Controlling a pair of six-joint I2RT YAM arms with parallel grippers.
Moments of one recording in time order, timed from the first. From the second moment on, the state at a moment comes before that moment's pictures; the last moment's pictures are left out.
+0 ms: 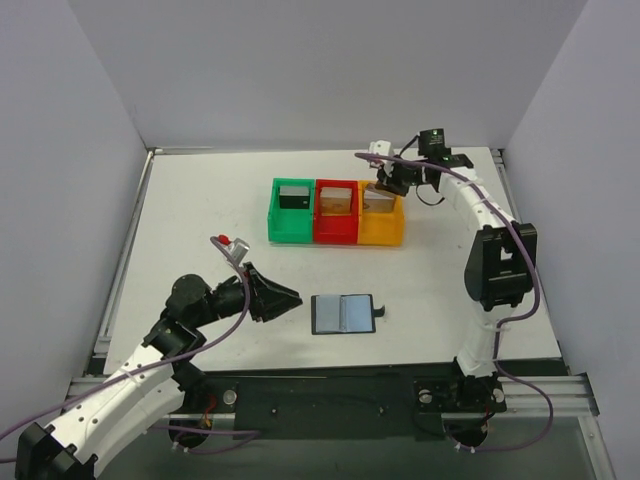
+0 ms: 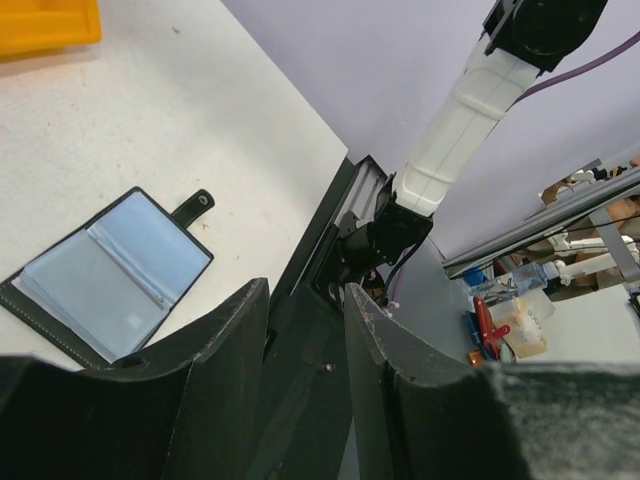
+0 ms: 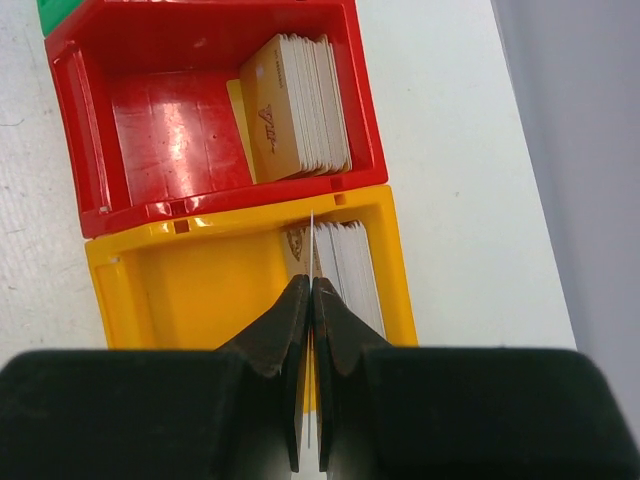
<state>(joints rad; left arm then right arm) -0.60 0.62 0.37 0.26 0.58 -0.80 0.17 1.95 1.66 -0.55 -0.70 -1.04</state>
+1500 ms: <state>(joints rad) -0.60 0.67 0.35 0.25 0.57 -0.80 0.22 2.14 1.65 -0.59 -0.58 -1.21</state>
